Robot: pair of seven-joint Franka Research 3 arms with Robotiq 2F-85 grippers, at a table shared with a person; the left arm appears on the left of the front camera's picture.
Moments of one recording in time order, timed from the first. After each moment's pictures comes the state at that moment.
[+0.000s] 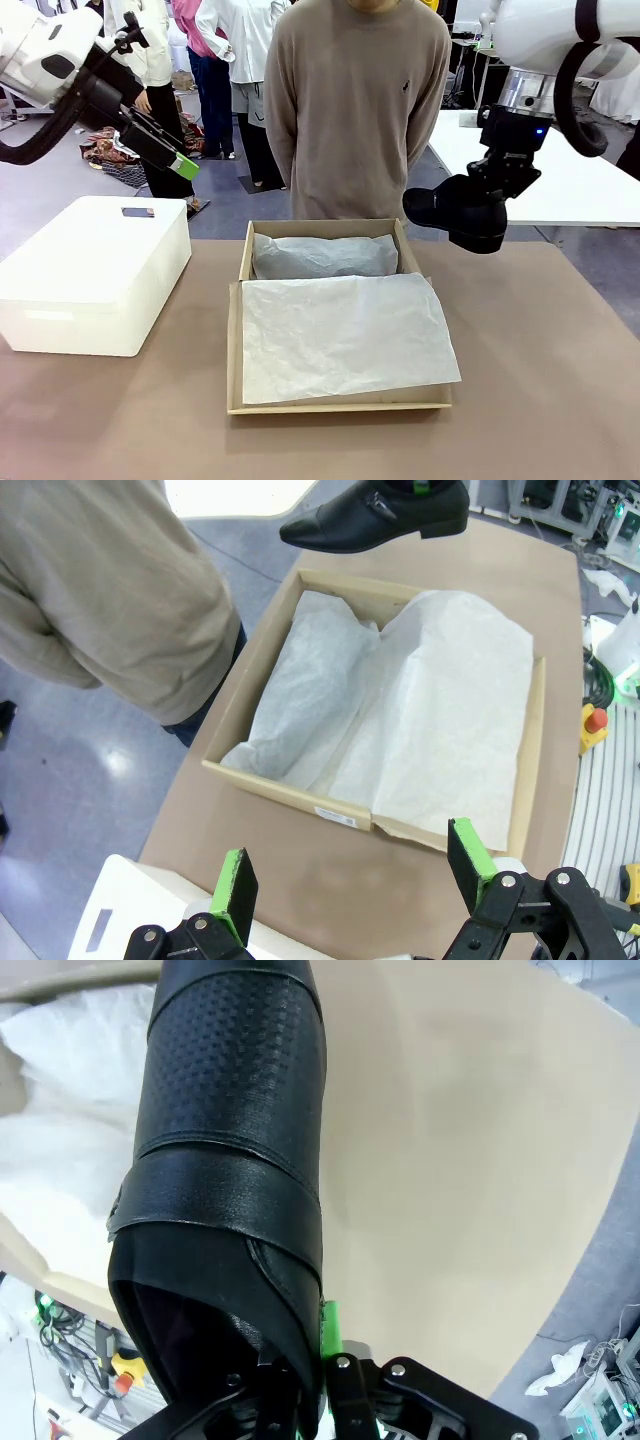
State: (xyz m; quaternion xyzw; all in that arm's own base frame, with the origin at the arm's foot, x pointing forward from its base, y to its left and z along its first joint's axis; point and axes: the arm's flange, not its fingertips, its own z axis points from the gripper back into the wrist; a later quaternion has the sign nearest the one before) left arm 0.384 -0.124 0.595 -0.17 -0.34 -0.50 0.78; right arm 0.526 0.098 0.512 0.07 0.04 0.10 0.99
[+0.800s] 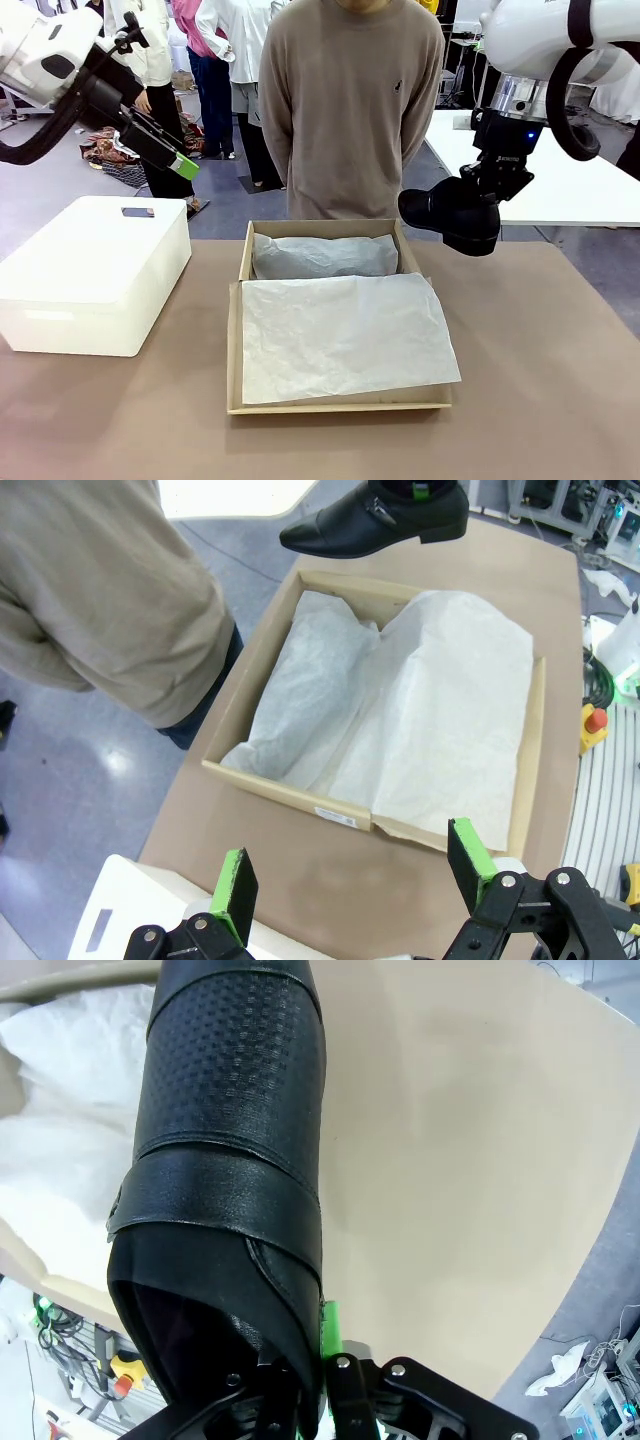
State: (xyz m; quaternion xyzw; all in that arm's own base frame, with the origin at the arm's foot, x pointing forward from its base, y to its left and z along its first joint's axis) left arm 0.384 -0.124 0.595 -0.17 -0.34 -0.50 0.78; right arm 0.526 0.100 0.505 0.07 0.04 0.10 0.99
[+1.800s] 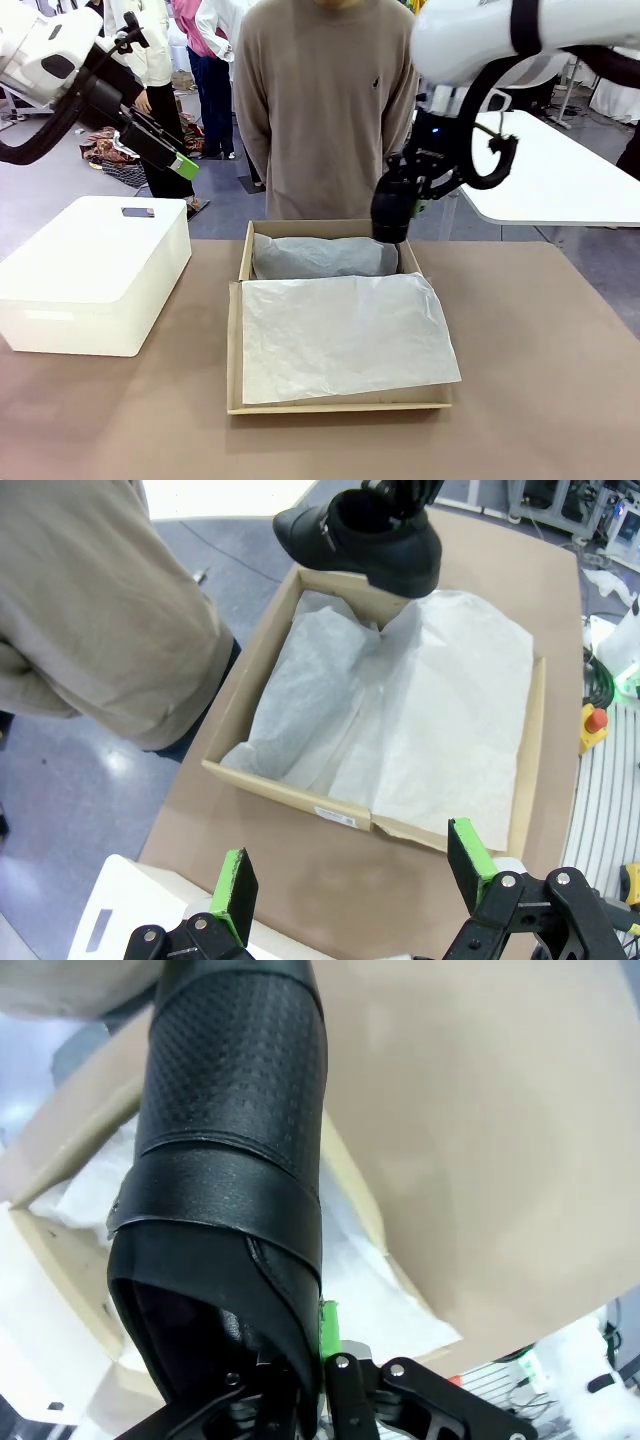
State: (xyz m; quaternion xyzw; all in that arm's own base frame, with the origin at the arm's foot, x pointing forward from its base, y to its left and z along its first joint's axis) left arm 0.384 -0.124 0.595 -0.17 -0.34 -0.50 0.78; right arm 0.501 0.231 0.519 0.07 -0.01 -0.24 0.97
